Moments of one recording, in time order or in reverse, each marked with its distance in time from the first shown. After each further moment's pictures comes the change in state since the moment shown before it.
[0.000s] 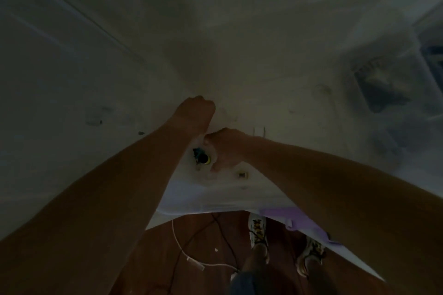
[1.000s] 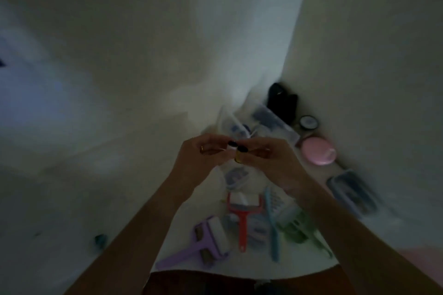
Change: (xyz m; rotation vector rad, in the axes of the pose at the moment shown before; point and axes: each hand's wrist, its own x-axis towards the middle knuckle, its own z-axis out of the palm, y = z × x) left_hand -0.152 0.306 -0.206 -1.565 0.311 0.465; right_hand -0.447 0.113 -0.010 1.066 1.270 -0.017
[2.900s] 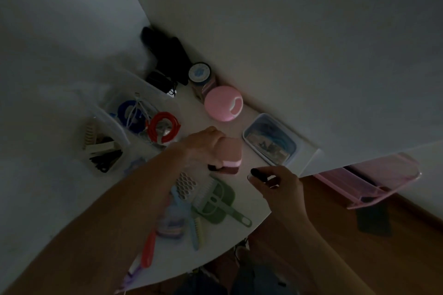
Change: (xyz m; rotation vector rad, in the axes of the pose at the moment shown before) left_hand 0.155 -0.177 0.304 1.250 -1.033 -0.096; right_hand -0.145 0.234 -0.216 -0.273 0.645 0.495
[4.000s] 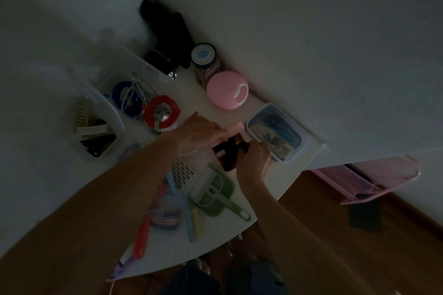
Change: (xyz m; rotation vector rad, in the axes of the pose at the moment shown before) left_hand 0.002 -0.012 0.004 0.223 -0.010 0.119; right_hand 0.056 -0.017 0.094 -0.348 0.162 0.199
